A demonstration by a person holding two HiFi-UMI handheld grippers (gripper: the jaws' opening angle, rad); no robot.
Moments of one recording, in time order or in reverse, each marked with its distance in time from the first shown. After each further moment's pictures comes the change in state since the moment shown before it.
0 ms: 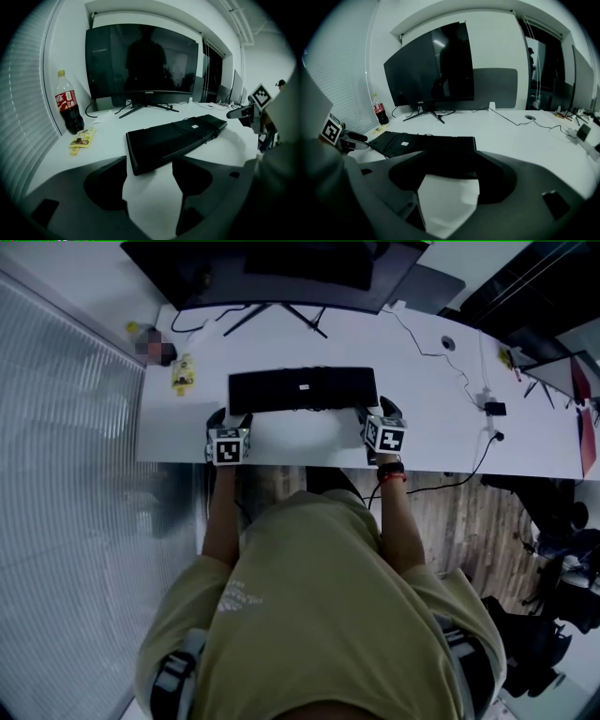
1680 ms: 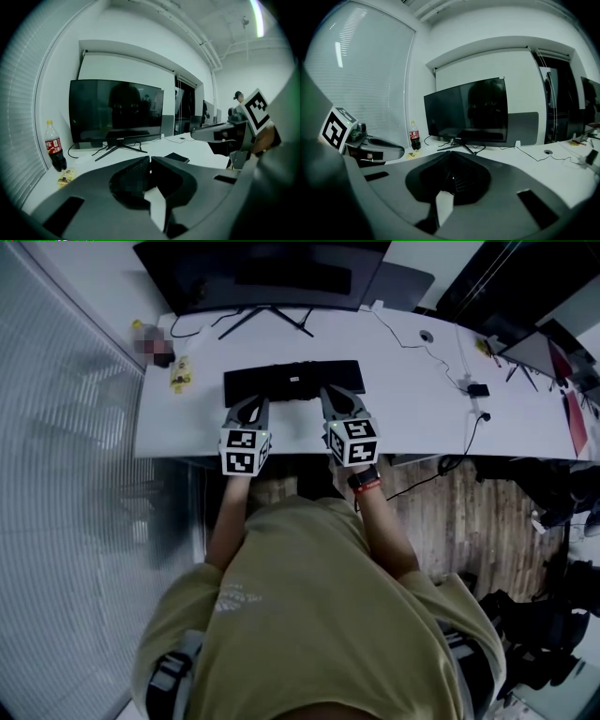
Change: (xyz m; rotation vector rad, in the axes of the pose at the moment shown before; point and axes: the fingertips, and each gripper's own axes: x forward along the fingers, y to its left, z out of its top) left arm -0.135 -0.120 0.083 0.090 -0.396 -0.186; right arm -0.135 0.156 0.070 -0.140 -0.345 0.190
